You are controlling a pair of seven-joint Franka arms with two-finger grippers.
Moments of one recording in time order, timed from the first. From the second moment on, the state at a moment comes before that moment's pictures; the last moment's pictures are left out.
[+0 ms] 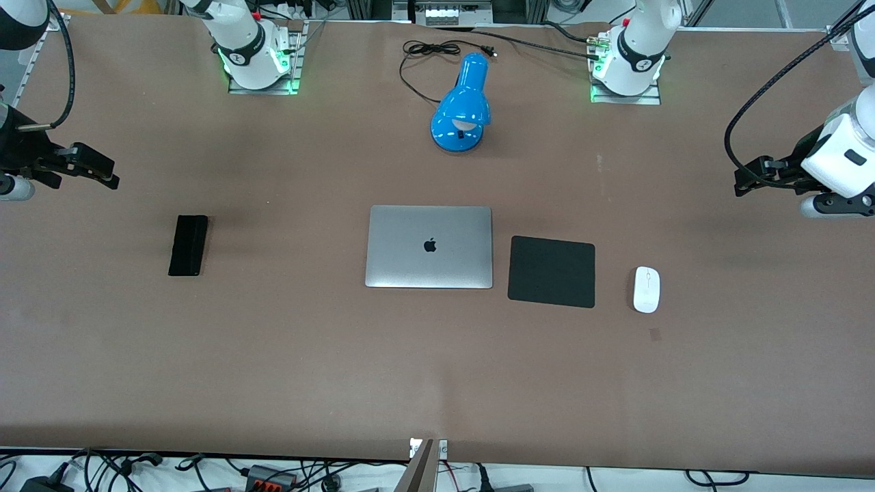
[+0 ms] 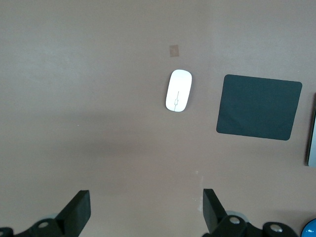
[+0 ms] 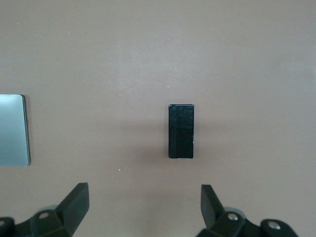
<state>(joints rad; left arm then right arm) 0.13 0.05 -0.13 -1.65 0.06 1.62 -0.03 -0.05 0.01 0.01 -1.68 -0.01 1.70 -0.04</state>
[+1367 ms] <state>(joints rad) 0.16 0.38 -0.13 -1.65 0.04 1.89 0.05 -0.06 0.10 0.00 -1.86 -0.04 1.90 -0.04</state>
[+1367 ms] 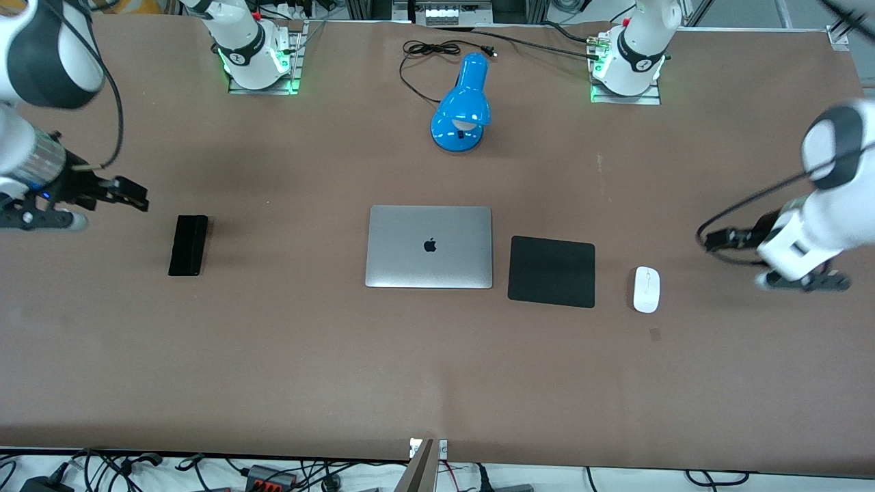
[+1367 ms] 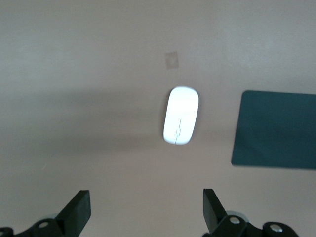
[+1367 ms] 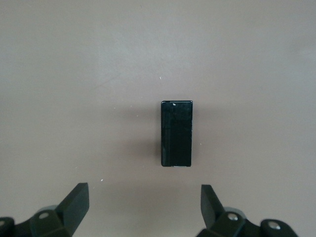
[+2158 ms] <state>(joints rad) 0.08 0.58 -0.14 -1.79 0.06 2.27 0.06 -0.13 0.51 0.00 -1.87 -0.05 2.16 -0.06</state>
